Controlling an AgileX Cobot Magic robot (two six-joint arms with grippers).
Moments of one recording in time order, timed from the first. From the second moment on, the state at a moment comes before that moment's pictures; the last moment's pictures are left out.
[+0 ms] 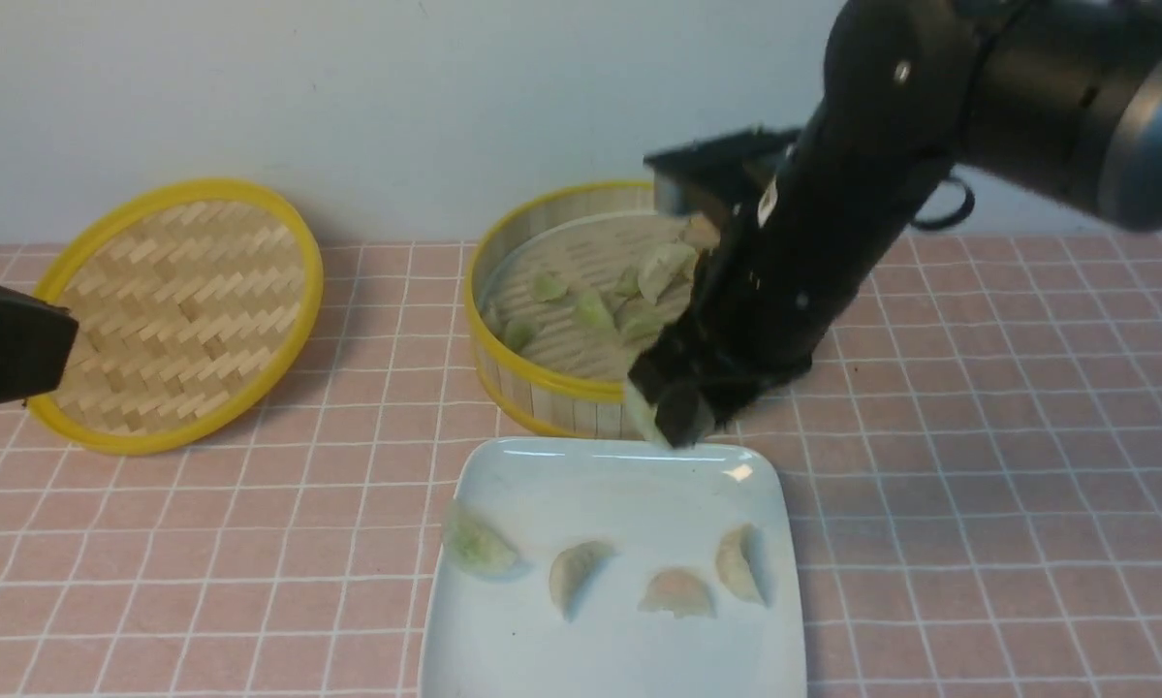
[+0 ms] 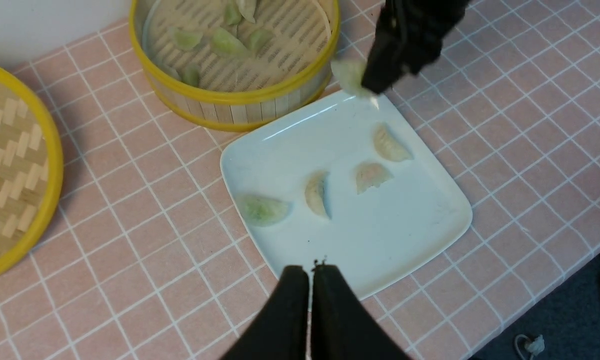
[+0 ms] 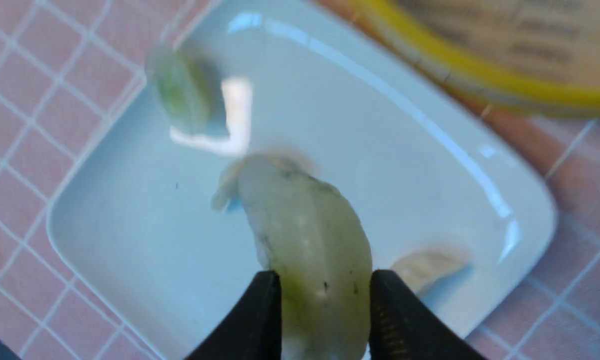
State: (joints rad) right arm 0.56 1.86 -1.57 0.26 1.18 -0.13; left arm -0.50 0.87 -1.36 -0.11 1.28 0.02
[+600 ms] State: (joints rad) right arm 0.57 1.91 -1.51 0.20 1.05 -0.10; left arm -0.50 0.87 -1.36 -0.11 1.28 0.03
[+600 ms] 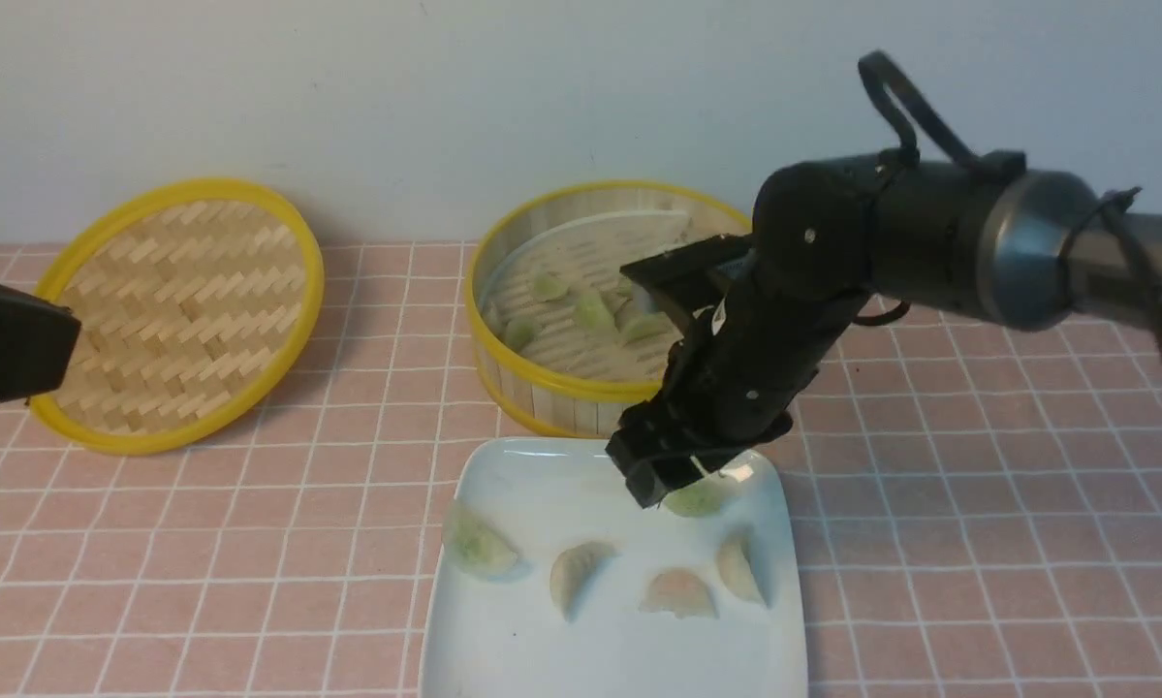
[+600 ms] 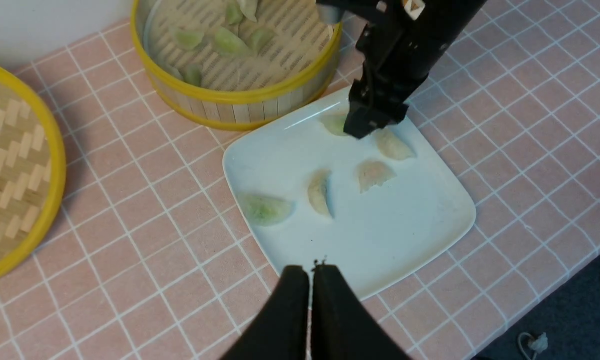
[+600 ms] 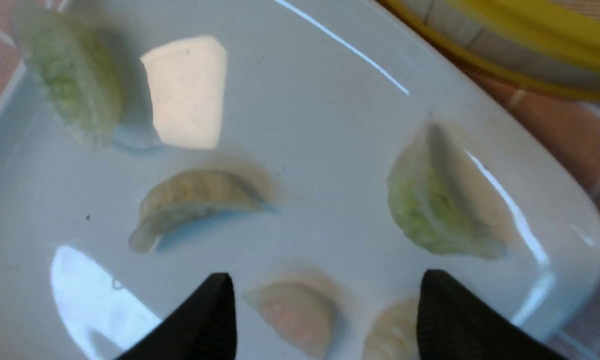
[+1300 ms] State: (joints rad) right arm 0.57 0.28 -0.81 -0.05 0.59 0.16; left arm -0.50 0.89 -1.36 -0.15 1.15 0.03
